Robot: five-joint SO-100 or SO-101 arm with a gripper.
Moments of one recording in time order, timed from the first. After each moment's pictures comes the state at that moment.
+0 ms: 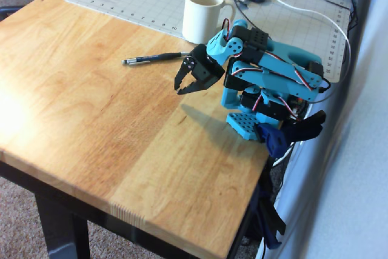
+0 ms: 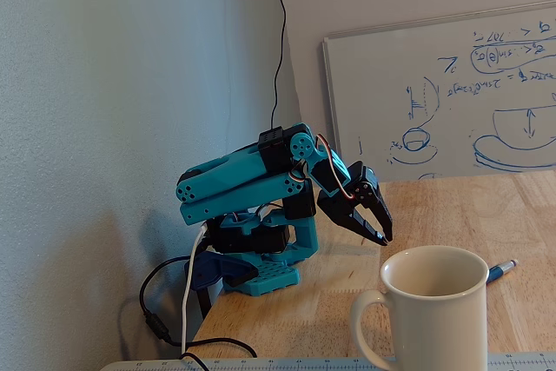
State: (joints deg) arm -7.8 190.5 181.0 64.5 6.2
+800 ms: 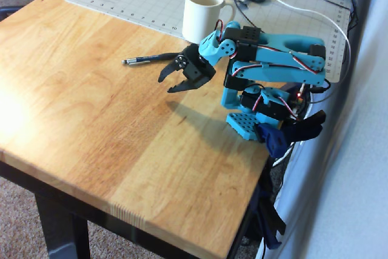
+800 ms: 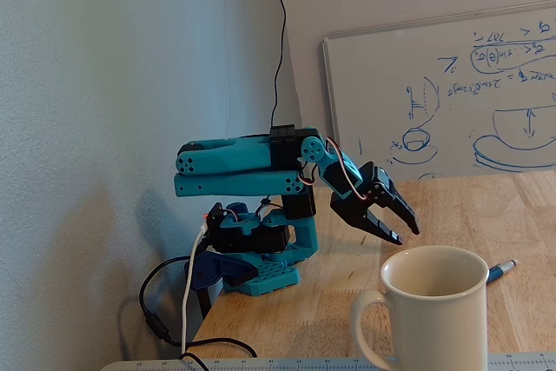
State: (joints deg) arm -7.8 172.8 181.0 43.5 6.2
